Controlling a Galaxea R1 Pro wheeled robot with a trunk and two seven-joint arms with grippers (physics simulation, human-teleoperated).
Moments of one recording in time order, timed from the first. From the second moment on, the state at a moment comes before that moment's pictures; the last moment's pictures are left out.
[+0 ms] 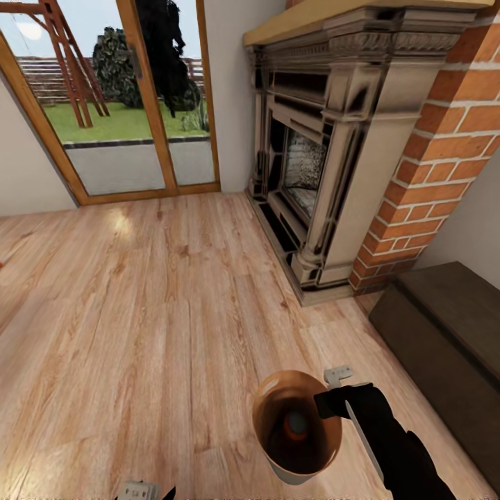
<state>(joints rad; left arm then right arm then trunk) 0.00 0.07 0.12 -0.87 0.07 -0.08 -0.44 -0.37 -0.05 0.12 -1.25 0.14 0.93 0.23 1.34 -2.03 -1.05</state>
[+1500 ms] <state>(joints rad) 0.00 0.07 0.12 -0.87 0.07 -0.08 -0.38 -0.39 -0.06 0.05 -1.47 0.14 1.05 0.24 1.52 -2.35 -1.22</state>
